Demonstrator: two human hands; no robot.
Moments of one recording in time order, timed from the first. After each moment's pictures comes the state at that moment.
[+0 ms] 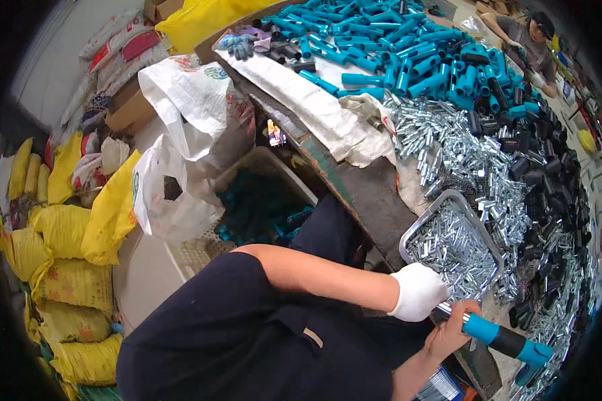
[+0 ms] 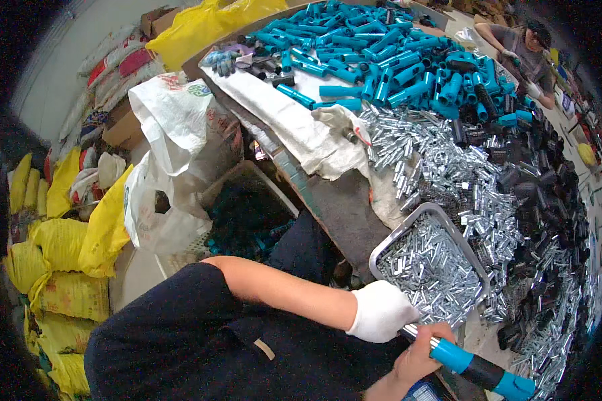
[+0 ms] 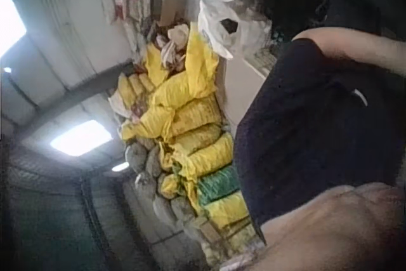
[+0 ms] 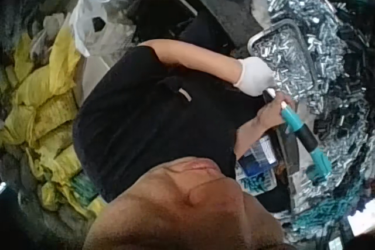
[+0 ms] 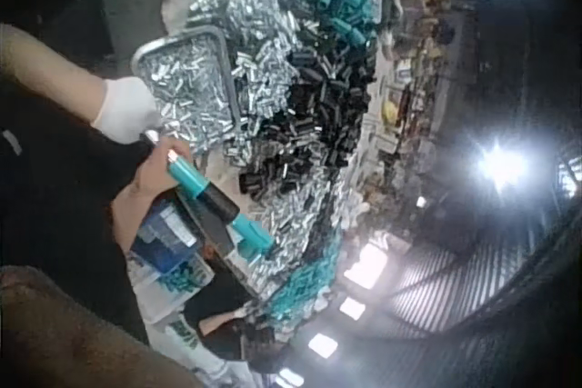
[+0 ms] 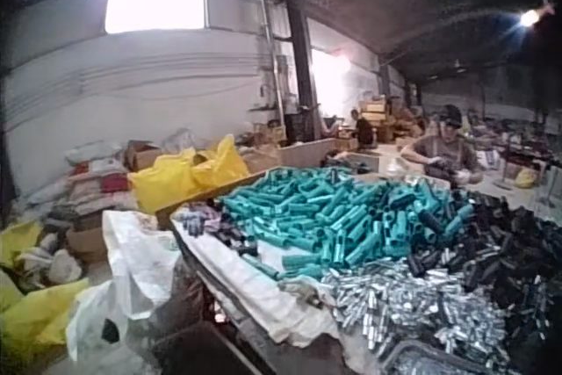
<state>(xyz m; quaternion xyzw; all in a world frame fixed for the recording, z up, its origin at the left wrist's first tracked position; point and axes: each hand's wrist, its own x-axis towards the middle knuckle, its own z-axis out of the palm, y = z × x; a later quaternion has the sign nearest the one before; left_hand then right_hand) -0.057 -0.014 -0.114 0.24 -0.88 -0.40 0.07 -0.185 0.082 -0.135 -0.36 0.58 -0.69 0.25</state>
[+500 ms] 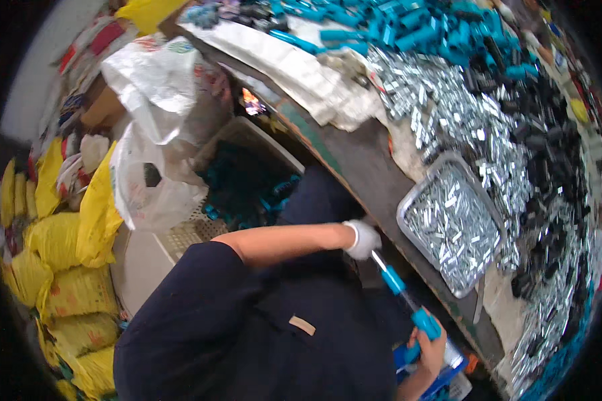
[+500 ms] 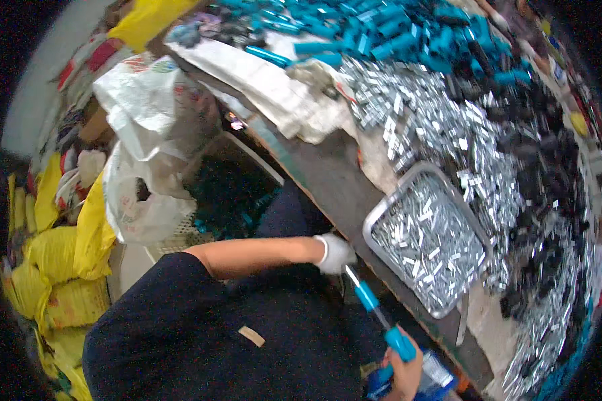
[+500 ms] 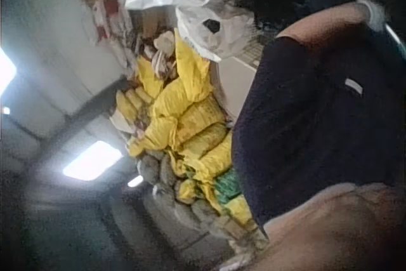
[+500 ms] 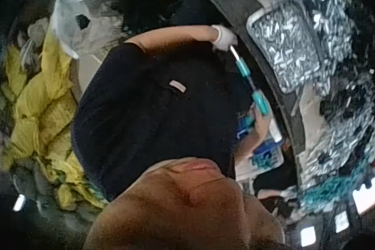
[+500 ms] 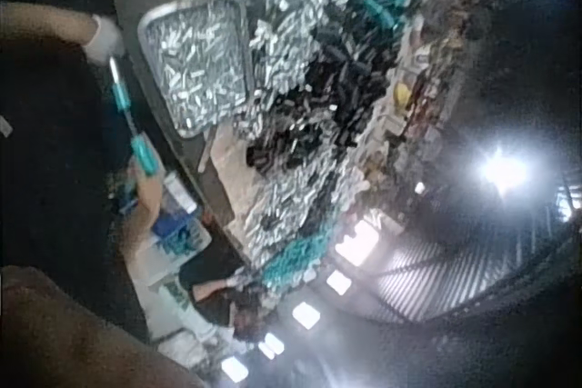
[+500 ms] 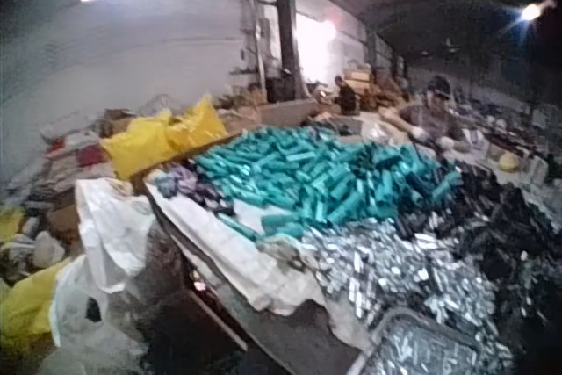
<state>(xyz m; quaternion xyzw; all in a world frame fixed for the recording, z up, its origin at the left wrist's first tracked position) -0.011 -0.043 -0.289 0.23 -0.86 -0.40 -0.21 -0.242 0.195 -0.162 -0.26 0.67 -0.38 0.58</state>
